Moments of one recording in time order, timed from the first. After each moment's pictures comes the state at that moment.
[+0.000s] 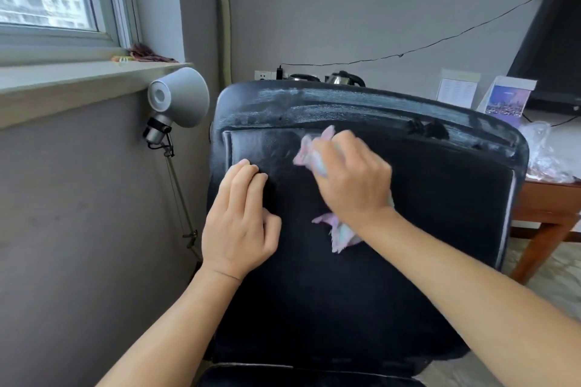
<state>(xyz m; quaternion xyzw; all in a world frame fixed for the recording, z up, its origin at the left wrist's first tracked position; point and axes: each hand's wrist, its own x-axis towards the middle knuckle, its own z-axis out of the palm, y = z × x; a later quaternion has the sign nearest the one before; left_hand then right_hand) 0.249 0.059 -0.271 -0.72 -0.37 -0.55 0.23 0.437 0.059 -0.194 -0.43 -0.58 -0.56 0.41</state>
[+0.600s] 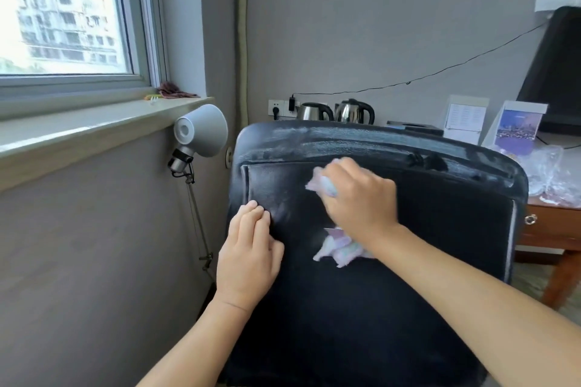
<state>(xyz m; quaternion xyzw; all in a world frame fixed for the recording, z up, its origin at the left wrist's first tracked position) 0.246 0.058 -0.286 -0.70 -0.39 -0.56 0.24 0.438 0.035 -0.168 -0.52 -0.67 -0.39 0.36</state>
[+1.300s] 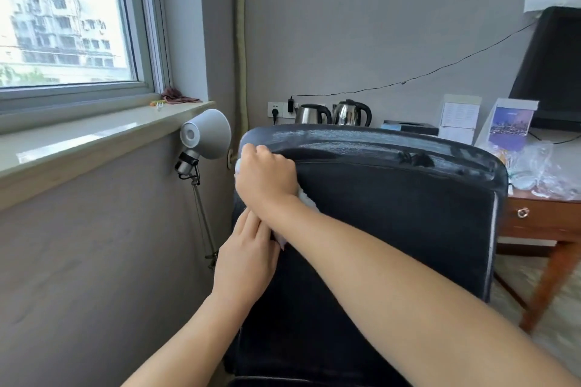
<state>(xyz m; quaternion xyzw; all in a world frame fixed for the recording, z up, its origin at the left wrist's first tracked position) 0.223 0.019 -0.253 -0.78 -0.42 -0.44 0.16 0.289 0.052 -0.134 -0.60 -0.72 -0.23 0.27</state>
